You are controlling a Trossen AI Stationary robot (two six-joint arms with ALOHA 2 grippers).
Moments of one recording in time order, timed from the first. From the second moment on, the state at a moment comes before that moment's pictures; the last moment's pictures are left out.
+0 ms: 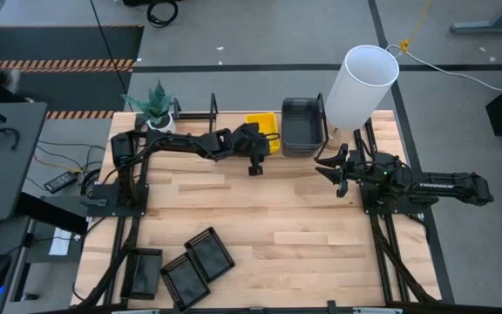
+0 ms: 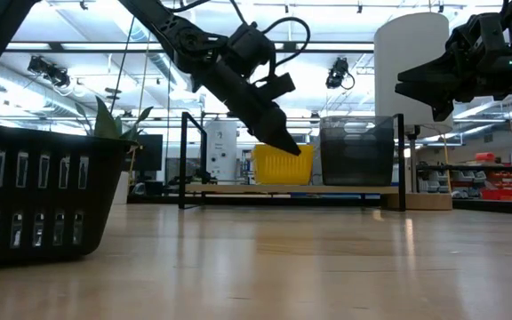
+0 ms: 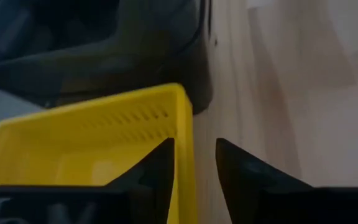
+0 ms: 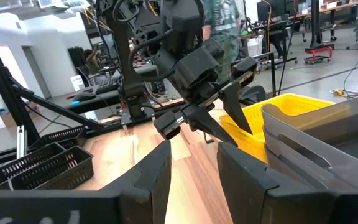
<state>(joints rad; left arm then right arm) 0.28 1.93 1.26 0.05 -0.06 0.38 -0.19 0.24 0.04 0.22 0.03 0.21</state>
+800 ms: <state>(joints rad) 0.28 1.95 1.26 0.12 0.00 0.54 -0.19 0.24 0.04 0.22 0.03 0.21</state>
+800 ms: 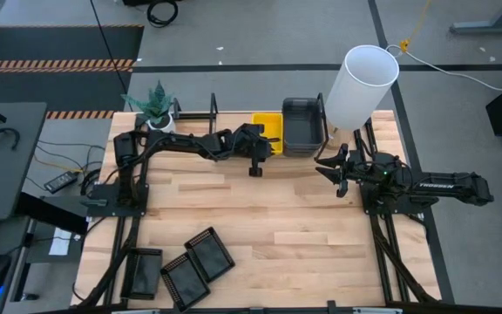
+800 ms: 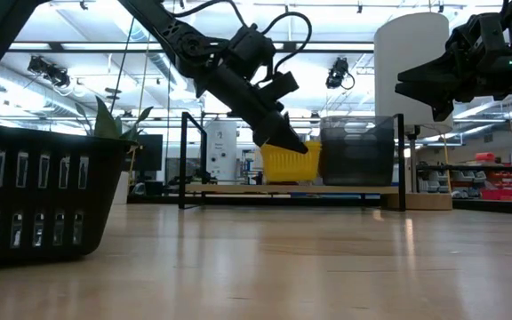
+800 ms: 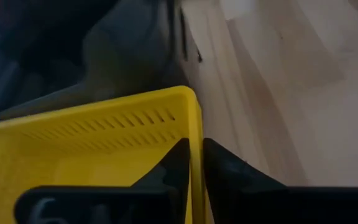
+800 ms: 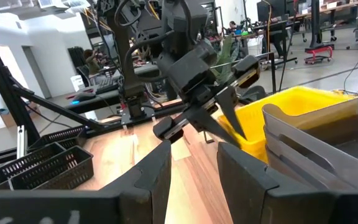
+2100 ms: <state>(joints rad) -0.02 1.65 1.26 -0.65 -0.18 0.01 -0.19 0.24 0.04 0.23 0.03 0.21</state>
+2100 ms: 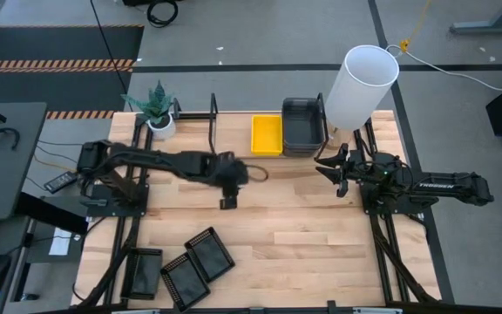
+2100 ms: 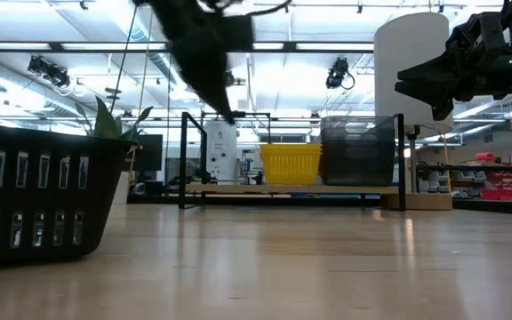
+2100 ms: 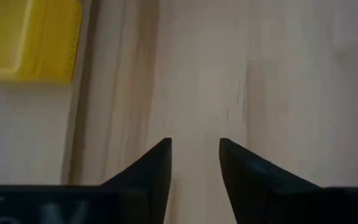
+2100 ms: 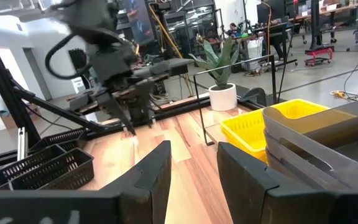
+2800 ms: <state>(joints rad) -0.50 1.43 1.07 -0.85 -0.09 -0.58 -0.19 0.25 0.04 0.26 0.03 0.21</state>
